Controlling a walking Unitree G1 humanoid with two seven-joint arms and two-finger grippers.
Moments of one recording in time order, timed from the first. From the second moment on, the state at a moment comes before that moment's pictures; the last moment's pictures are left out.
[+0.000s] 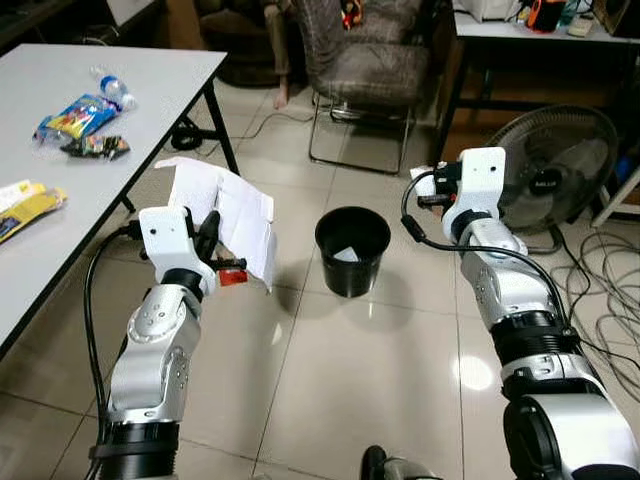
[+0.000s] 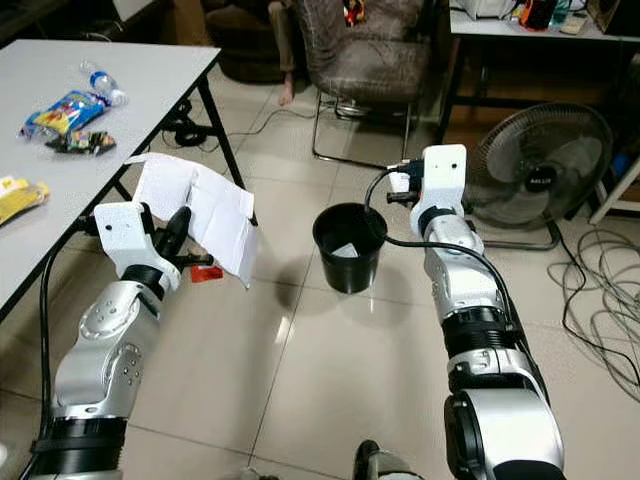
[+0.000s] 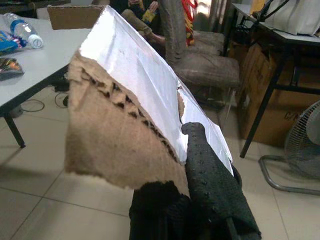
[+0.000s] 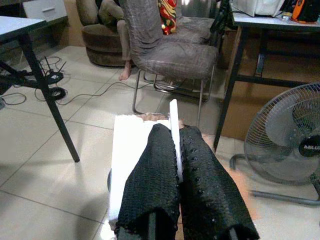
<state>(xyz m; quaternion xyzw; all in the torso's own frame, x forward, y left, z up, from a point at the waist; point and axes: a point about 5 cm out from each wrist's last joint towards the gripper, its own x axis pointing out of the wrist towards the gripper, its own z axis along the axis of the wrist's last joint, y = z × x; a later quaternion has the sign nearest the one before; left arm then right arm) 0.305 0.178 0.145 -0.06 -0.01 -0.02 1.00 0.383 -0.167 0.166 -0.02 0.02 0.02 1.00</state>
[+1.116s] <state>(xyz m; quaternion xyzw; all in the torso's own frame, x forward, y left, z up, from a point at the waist) 0.303 0.166 0.138 -0.06 0.01 -0.05 1.00 0.380 -0.182 0.163 -0.03 0.02 -0.01 1.00</state>
